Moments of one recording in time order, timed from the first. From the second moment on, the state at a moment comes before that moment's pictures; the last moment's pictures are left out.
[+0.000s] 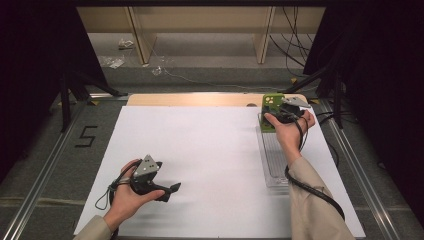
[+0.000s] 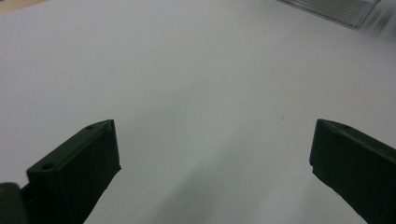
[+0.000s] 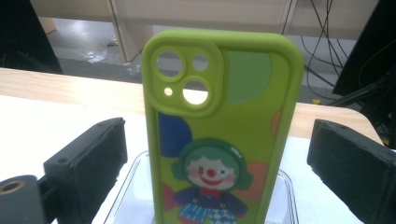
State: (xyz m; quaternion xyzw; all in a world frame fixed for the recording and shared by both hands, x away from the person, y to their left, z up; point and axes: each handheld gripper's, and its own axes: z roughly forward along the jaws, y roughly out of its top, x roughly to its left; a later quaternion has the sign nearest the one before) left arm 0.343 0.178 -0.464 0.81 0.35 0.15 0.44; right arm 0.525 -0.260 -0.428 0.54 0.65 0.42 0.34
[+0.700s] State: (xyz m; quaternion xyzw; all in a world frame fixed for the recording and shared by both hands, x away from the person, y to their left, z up) left arm 0.343 0.178 -0.463 0.81 0.35 0.15 0.44; right arm 0.510 -0.262 -0.425 0.52 0.66 0.43 0.33
